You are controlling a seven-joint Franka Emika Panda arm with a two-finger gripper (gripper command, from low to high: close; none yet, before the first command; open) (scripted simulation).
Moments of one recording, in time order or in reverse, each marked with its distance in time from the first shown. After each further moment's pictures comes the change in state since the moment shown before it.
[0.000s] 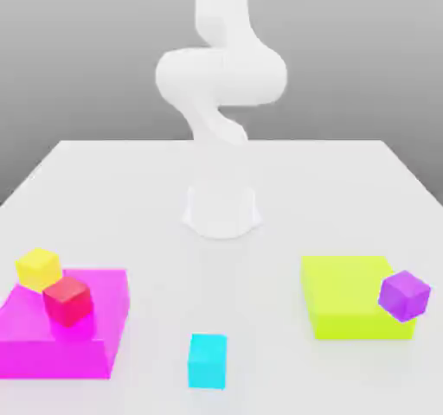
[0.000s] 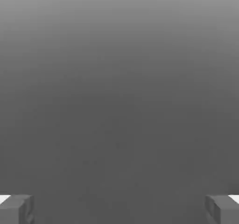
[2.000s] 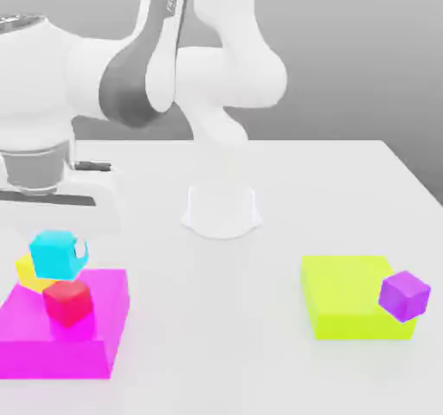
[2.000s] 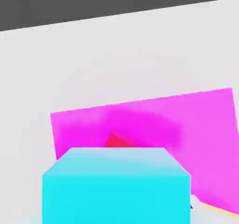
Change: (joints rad) arm -0.309 0.702 -0.209 -0.246 0.001 0.226 -0.395
